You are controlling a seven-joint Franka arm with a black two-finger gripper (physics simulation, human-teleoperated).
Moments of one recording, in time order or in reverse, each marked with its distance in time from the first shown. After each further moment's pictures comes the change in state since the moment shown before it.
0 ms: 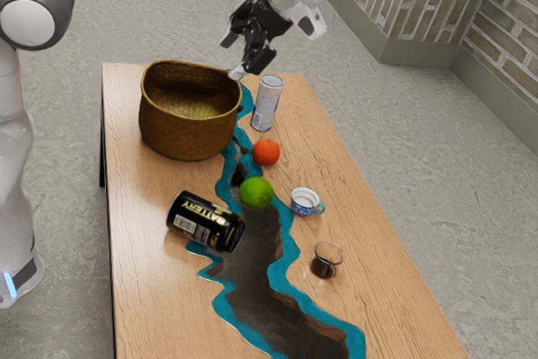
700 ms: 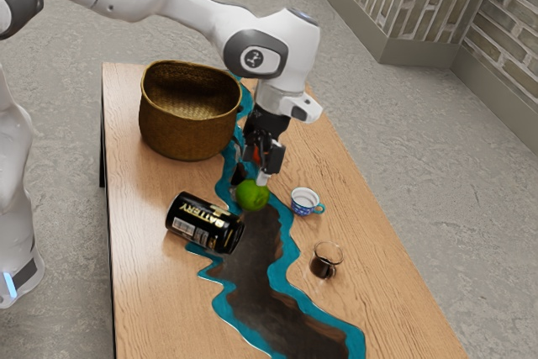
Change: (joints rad) arm 0.065 -0.155 -0.094 -0.700 -0.384 0.864 -0.020
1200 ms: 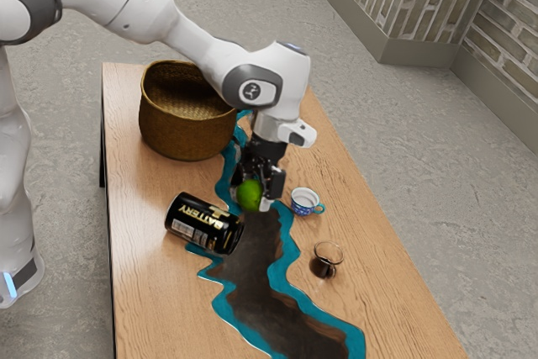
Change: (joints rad) arm 0.021 0.068 -0.012 -0.084 -0.086 0.167 0.000
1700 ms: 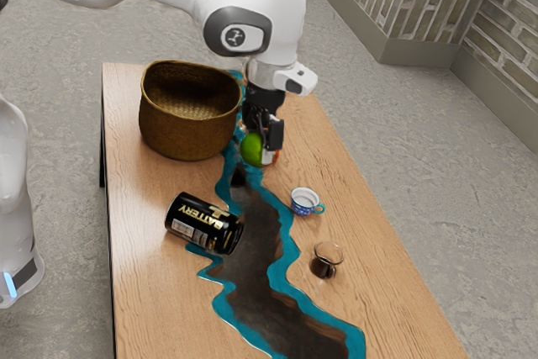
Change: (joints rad) arm 0.085 -0.210 -0.090 0.136 0.188 -0.200 -0.079
